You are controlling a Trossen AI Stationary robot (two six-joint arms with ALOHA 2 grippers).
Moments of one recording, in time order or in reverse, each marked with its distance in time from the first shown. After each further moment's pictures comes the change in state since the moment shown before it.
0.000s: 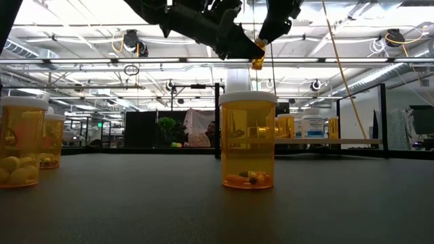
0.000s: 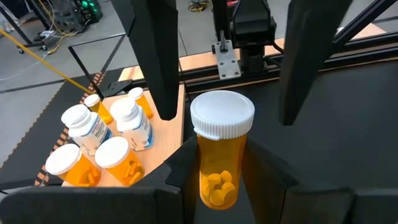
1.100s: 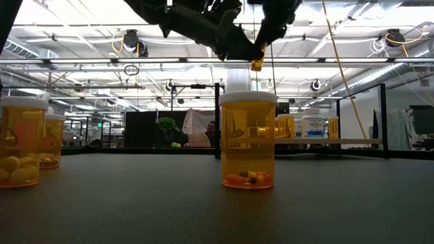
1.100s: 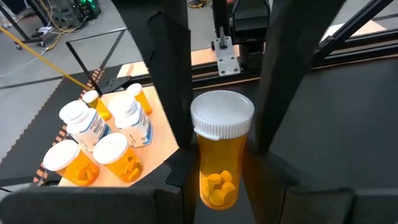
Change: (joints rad) left arm 0.000 0.000 0.000 -0.012 -0.001 -0.003; right arm -0.002 0.037 0.000 0.018 0.003 -0.029
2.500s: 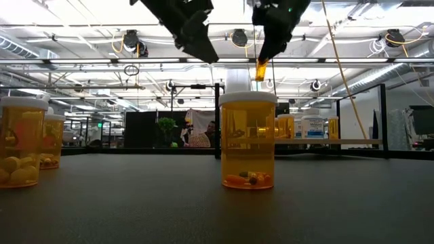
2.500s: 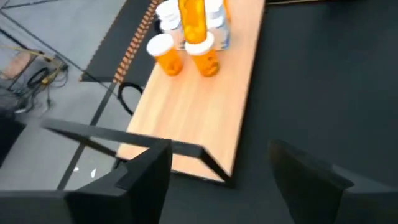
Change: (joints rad) left arm 0.001 -0.221 -0.001 -0.484 -0.377 -0.097; right arm -0.327 0.041 0.071 -0.028 -0.158 -0.201
